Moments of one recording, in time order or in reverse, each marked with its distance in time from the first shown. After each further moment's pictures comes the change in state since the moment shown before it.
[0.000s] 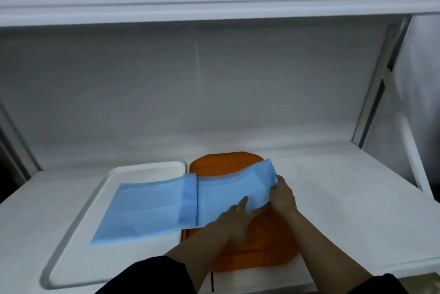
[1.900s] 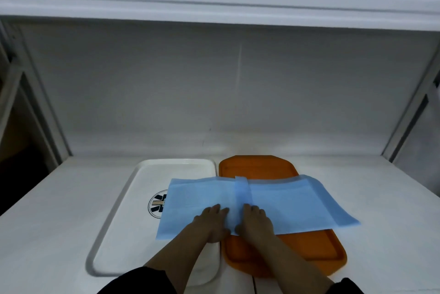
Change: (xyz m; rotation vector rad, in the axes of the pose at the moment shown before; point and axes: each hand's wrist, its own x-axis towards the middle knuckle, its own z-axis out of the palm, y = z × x) left_hand -0.070 -0.128 0.003 -0.137 -0.063 -0.324; right_hand -0.067 -0.050 0.140 -0.817 -0.313 -0.253
